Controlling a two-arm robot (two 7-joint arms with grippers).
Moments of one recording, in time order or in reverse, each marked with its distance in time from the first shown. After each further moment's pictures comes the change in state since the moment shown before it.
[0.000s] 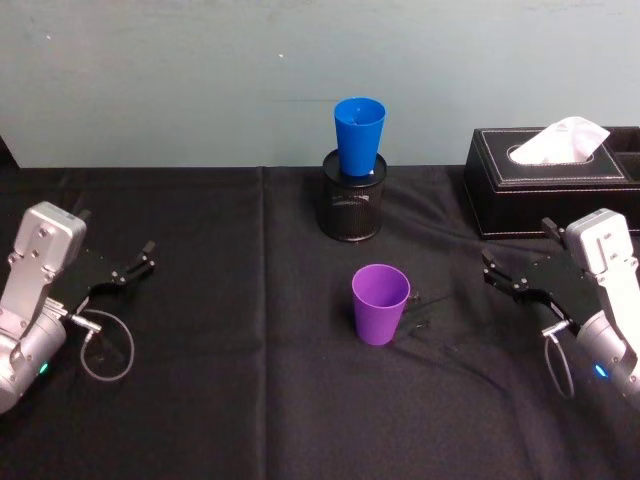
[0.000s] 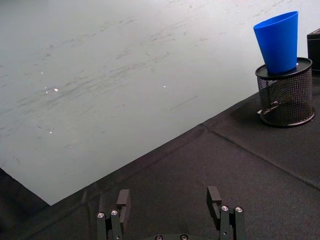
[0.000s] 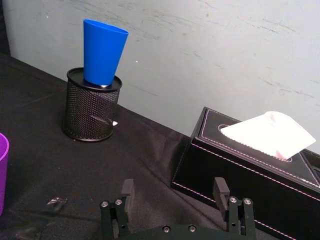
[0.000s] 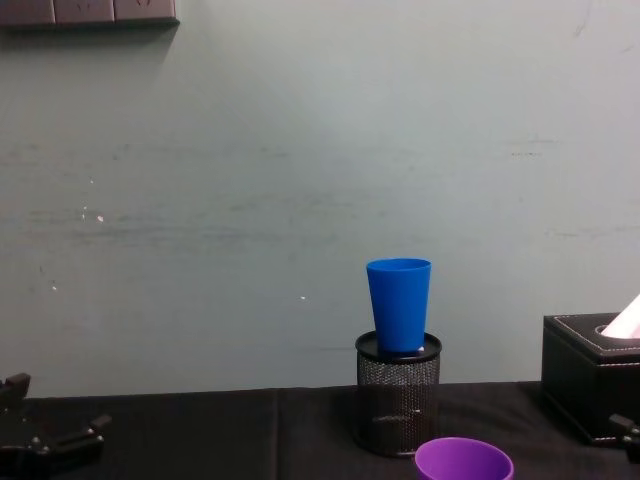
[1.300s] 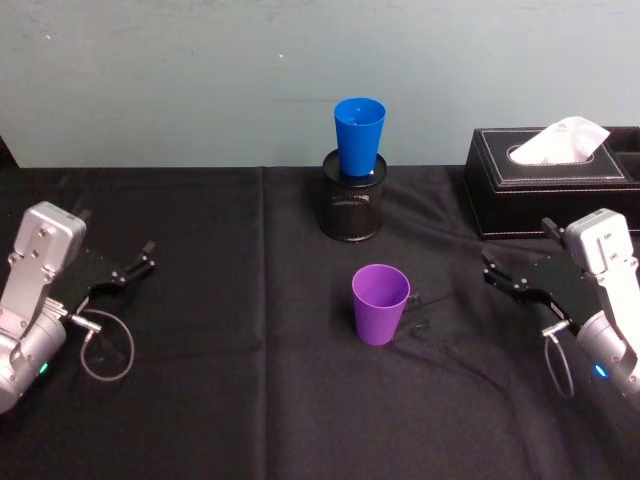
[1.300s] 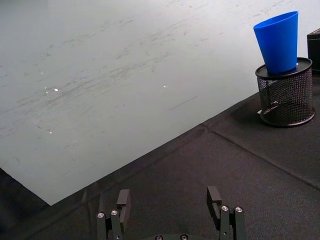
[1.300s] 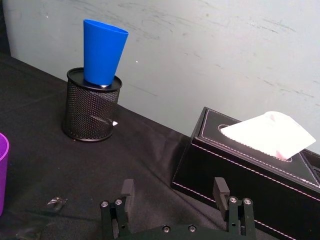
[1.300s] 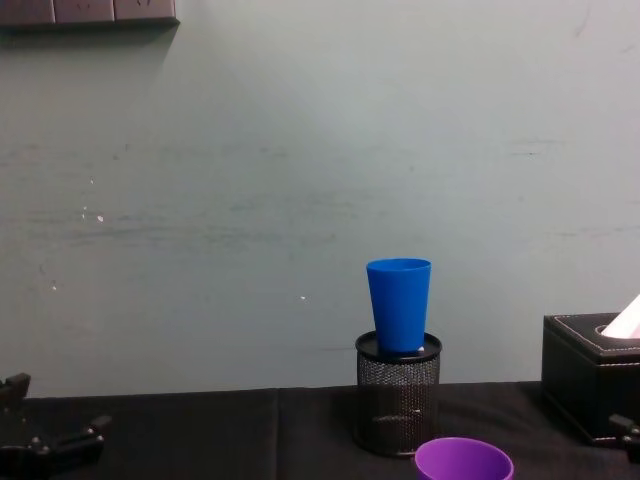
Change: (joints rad) left arm 0.000 0.000 0.000 0.000 0.000 0.000 0.000; right arm 0.000 0.000 0.000 0.000 0.000 0.000 0.000
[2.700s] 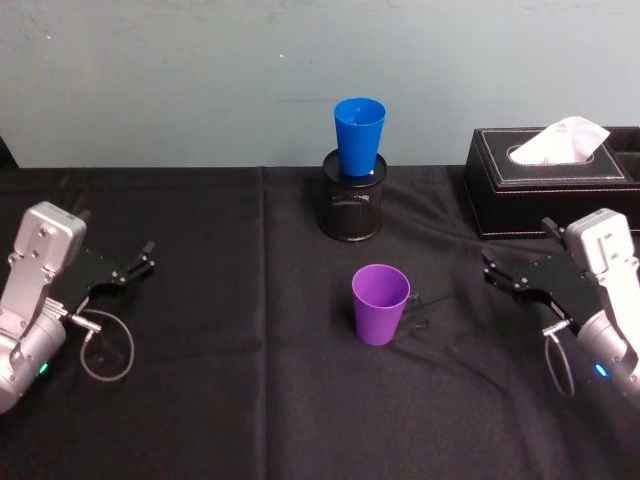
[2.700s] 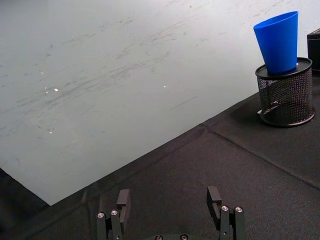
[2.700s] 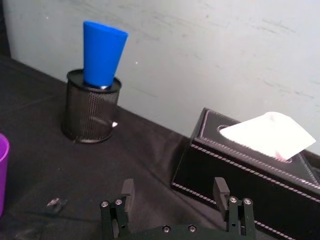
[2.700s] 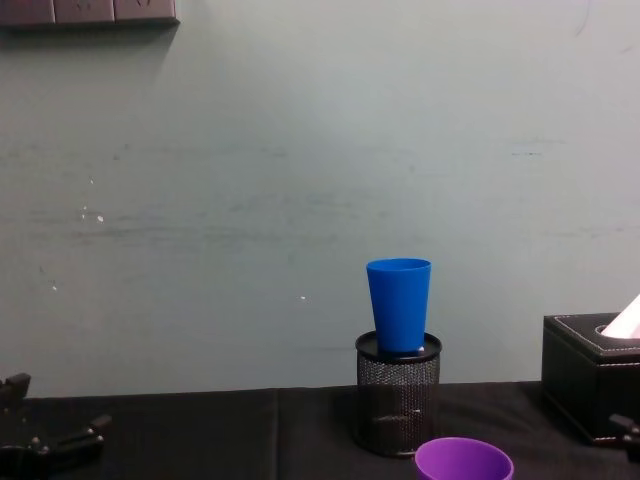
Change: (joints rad) left arm 0.000 0.000 0.000 0.000 0.000 0.000 0.000; right arm 0.000 0.000 0.001 0.000 0.000 -0.001 0.002
